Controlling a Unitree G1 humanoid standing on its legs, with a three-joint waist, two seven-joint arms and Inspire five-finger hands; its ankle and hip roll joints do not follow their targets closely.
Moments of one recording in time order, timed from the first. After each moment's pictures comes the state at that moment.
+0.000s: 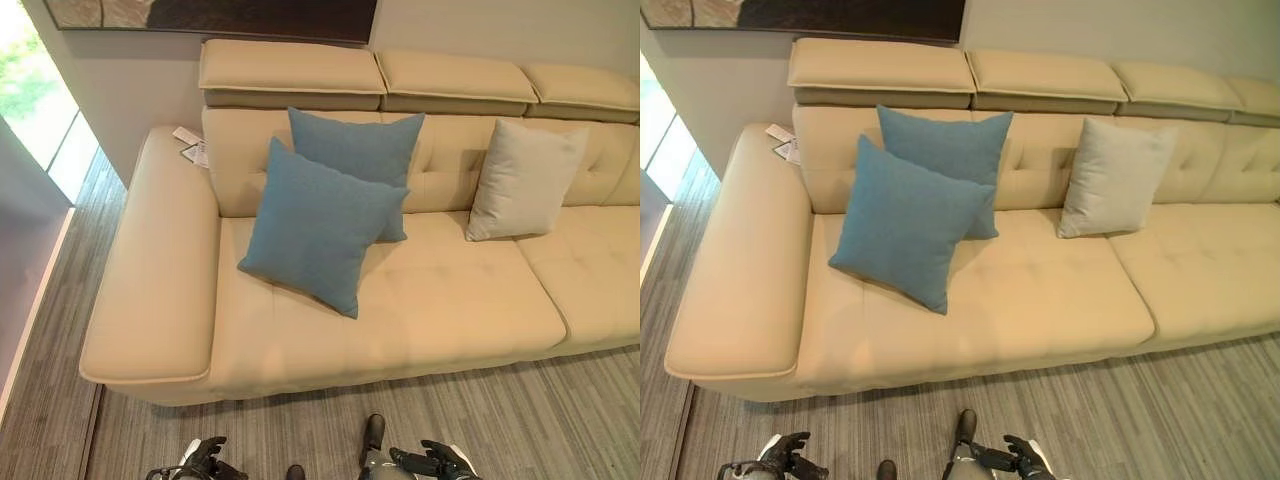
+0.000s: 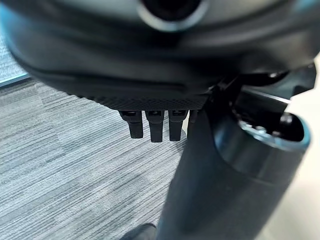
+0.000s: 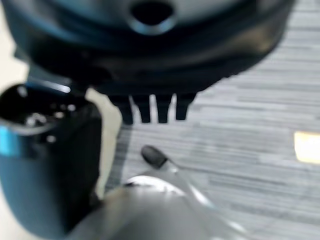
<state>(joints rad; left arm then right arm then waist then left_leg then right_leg) -0.08 0.29 -0.27 1.33 -0.02 -0.12 0.13 0.03 -0.25 0.26 1.04 0.01 -0.02 -0.09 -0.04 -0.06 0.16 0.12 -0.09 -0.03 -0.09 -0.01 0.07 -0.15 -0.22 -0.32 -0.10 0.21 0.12</state>
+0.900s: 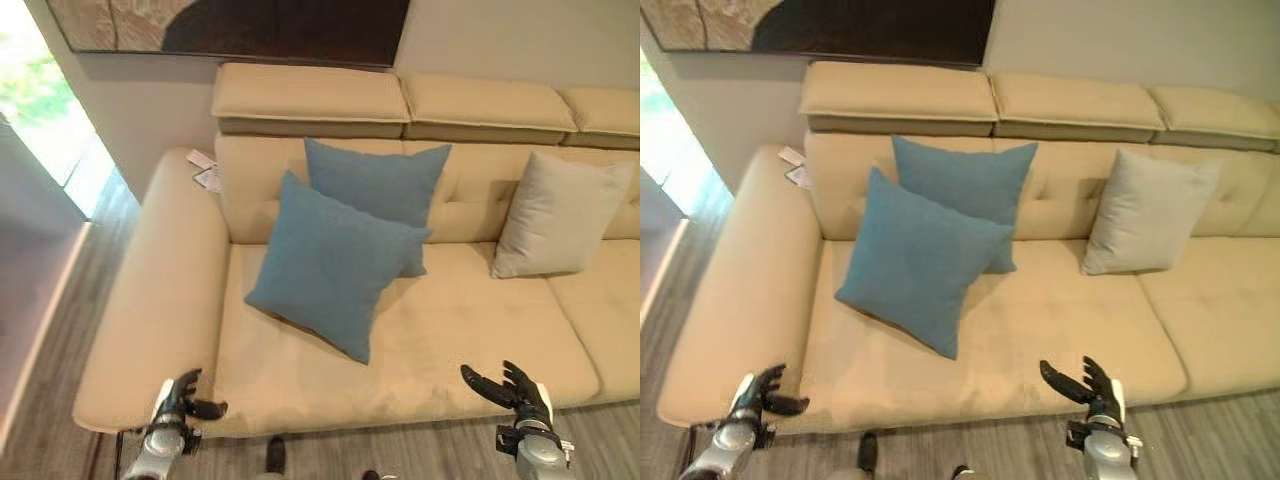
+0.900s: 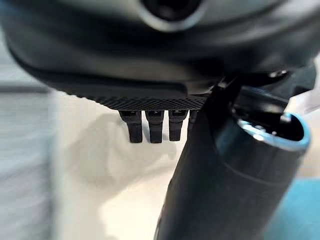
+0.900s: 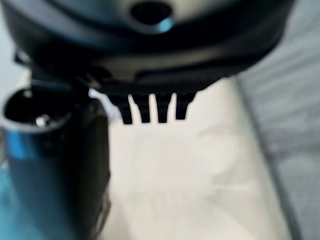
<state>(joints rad) -0.14 0.46 -0.18 1.01 -0.12 -0.19 0.18 0.02 -0.42 0.00 0.75 0.25 -0.16 -0.14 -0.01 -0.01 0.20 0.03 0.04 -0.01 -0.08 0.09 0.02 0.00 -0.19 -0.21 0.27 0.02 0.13</state>
